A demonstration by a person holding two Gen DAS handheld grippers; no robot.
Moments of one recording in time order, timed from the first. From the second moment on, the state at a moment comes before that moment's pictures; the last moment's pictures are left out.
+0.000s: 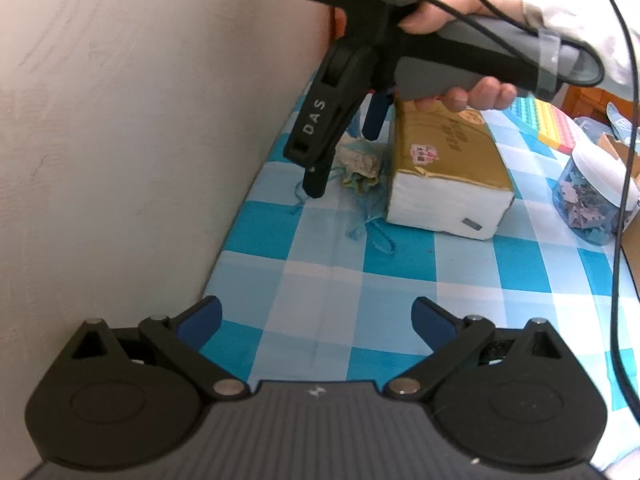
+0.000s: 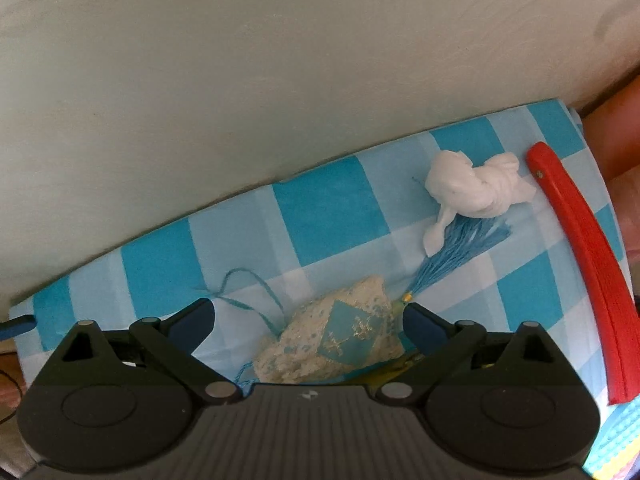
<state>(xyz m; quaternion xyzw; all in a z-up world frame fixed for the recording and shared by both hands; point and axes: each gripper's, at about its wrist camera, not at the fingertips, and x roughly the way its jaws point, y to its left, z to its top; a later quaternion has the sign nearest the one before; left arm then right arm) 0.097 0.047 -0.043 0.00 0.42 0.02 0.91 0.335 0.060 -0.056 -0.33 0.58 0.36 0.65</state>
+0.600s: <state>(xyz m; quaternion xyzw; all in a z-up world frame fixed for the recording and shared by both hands) 0.097 0.044 -0.046 0.00 0.42 0.01 0.91 0.307 0.069 -0.054 -0.36 0.57 0.37 0.65</state>
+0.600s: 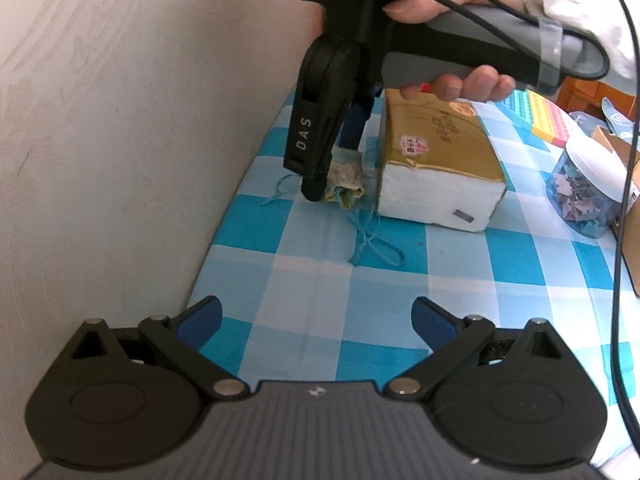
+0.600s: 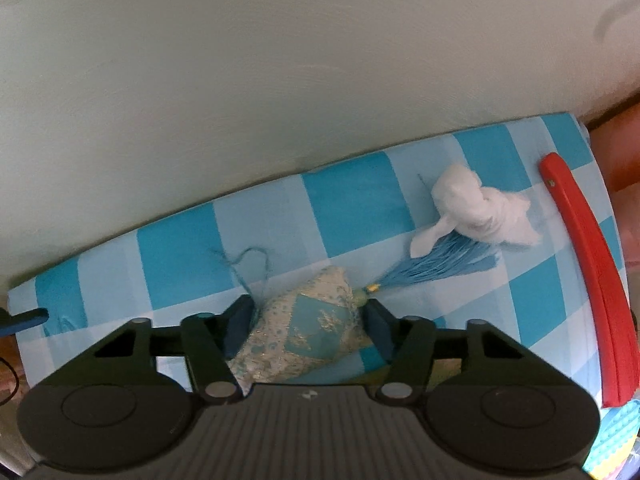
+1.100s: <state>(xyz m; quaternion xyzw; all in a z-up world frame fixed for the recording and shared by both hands) 0.089 0.042 -0.045 0.01 0.42 0.02 0.91 0.274 0.057 -0.022 -0.32 0.55 0.38 0.67</state>
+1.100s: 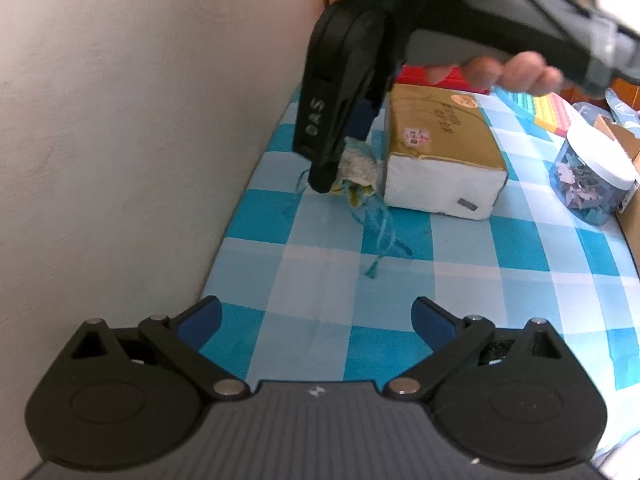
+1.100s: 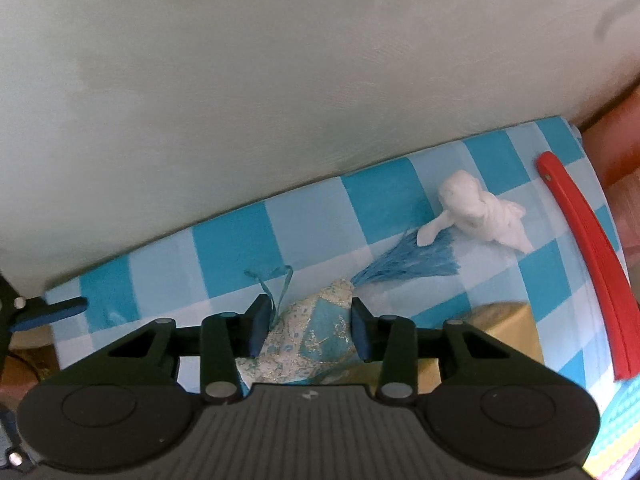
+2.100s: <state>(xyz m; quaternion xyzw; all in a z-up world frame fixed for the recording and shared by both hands) 0.065 0.033 0.012 0.07 0.37 0.05 0.92 0.132 -0.101 0.052 -0.22 0.49 0.35 0.77</state>
